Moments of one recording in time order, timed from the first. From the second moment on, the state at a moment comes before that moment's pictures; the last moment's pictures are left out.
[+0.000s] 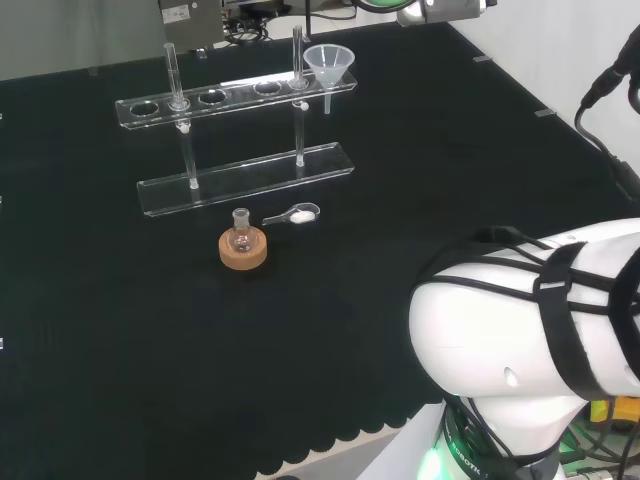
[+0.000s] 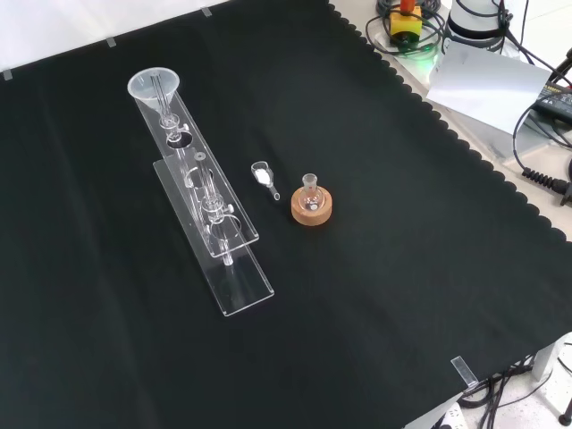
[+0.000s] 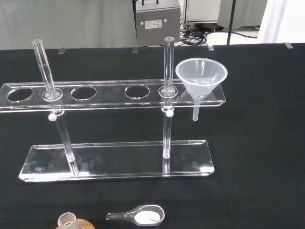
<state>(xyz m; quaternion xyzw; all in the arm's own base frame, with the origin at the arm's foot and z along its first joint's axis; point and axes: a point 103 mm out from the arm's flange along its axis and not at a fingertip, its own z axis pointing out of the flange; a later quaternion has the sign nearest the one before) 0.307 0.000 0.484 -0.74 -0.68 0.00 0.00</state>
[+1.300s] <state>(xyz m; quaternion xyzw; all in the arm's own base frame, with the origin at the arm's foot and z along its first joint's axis) 0.342 0.008 0.467 -0.75 -0.66 0.01 0.01</state>
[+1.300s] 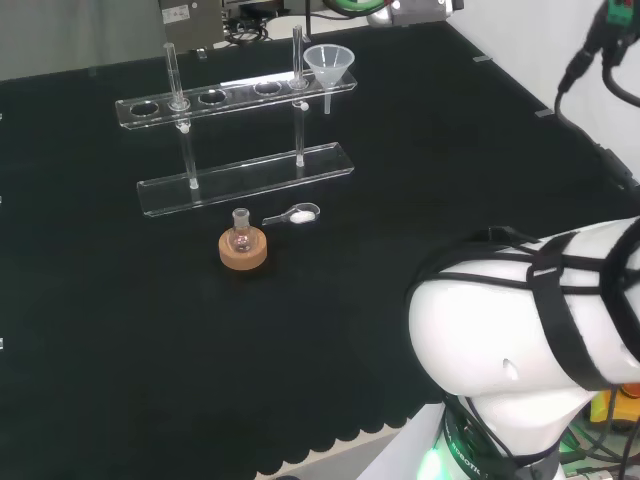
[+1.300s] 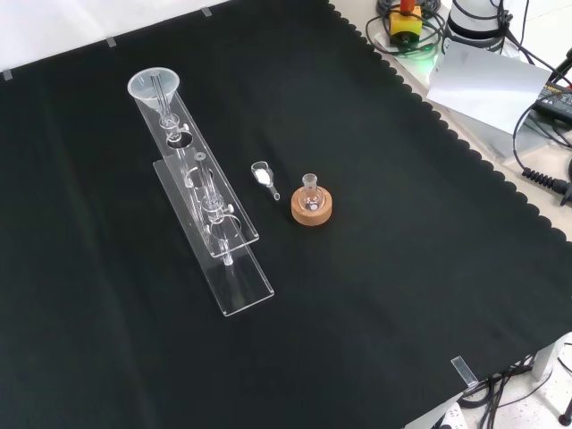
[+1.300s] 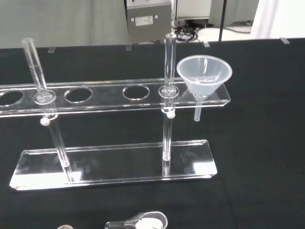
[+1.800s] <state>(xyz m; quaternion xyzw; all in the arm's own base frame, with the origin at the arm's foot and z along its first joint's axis) 0.419 -0.045 0.442 -0.75 -0.66 0.02 0.05</state>
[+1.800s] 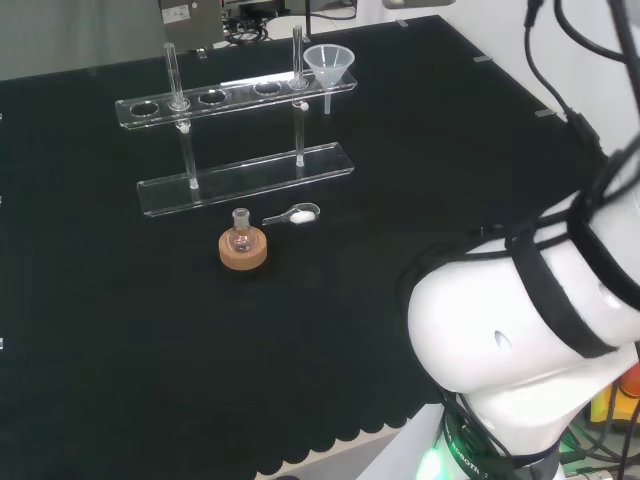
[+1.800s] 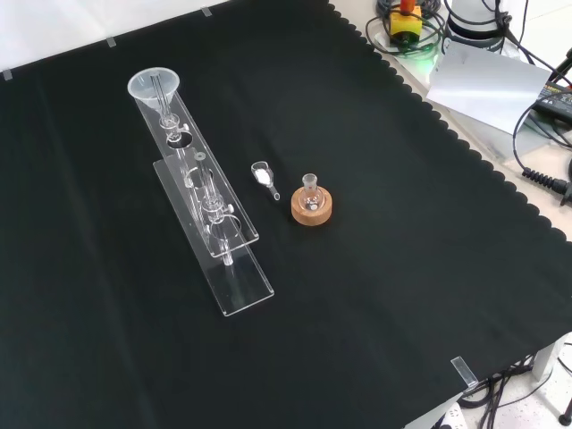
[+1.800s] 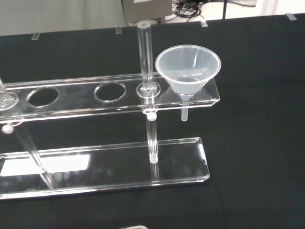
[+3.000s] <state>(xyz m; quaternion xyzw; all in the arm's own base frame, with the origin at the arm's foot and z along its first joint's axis) 0.514 -0.123 0.406 -0.72 -0.69 0.06 0.08</state>
